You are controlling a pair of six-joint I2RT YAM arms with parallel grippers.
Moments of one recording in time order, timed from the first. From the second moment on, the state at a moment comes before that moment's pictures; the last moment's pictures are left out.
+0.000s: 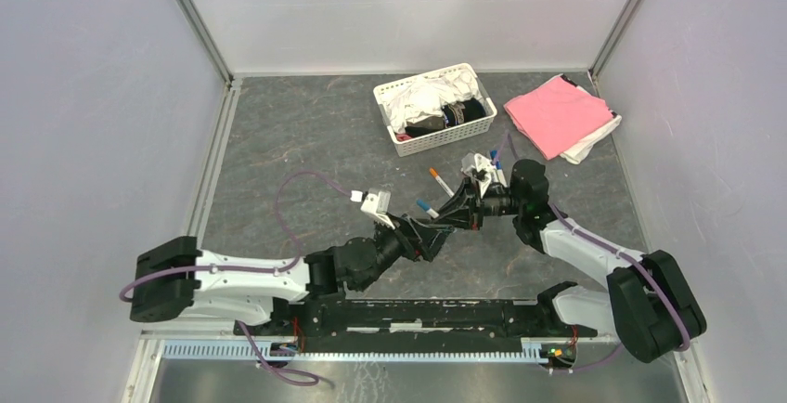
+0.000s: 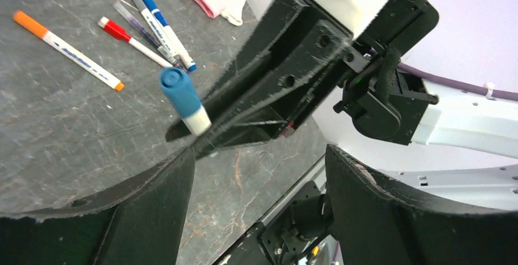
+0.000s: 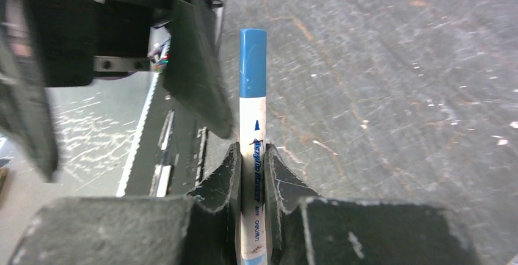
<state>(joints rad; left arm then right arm) -1.38 1.19 0.47 0.72 -0.60 -0.81 0.42 1.19 0.44 0.56 -1.17 0.12</state>
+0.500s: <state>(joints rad) -1.39 0.98 0.56 0.32 -0.66 -0.58 0.31 1.21 0.50 0.50 -1.09 0.05</state>
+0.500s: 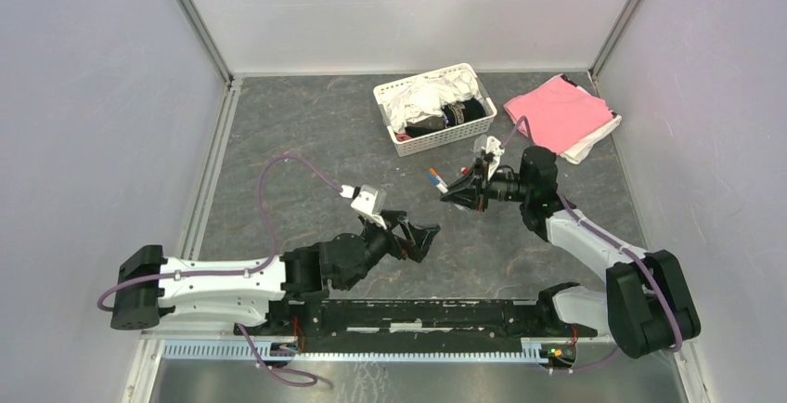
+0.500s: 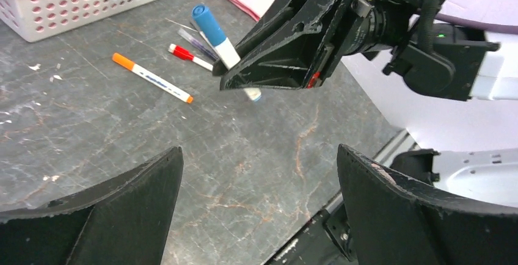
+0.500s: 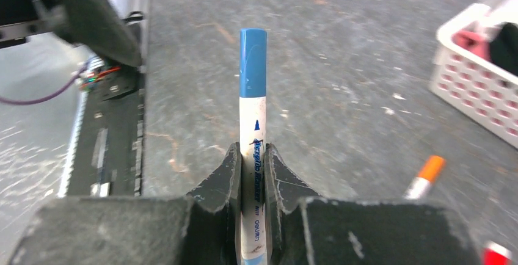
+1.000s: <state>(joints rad) -0.99 0.87 0.42 0.31 -0.46 -0.67 0.25 1.44 0.67 0.17 -0.54 -0.06</state>
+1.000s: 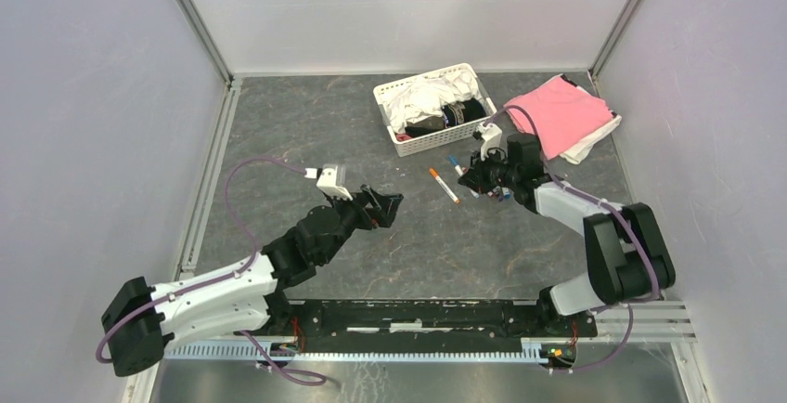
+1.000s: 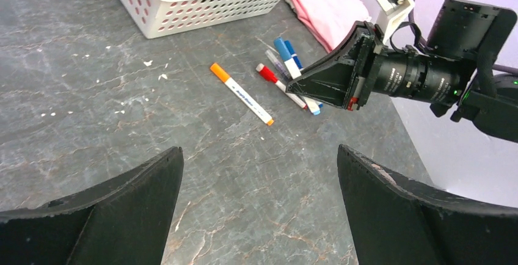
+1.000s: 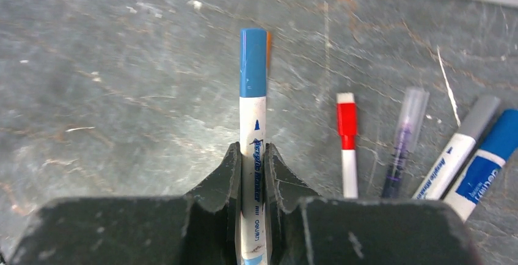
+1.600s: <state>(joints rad) -0.98 0.69 0.37 0.15 -0.46 -0.75 0.25 1.66 0.78 0.03 -0.47 -0.09</state>
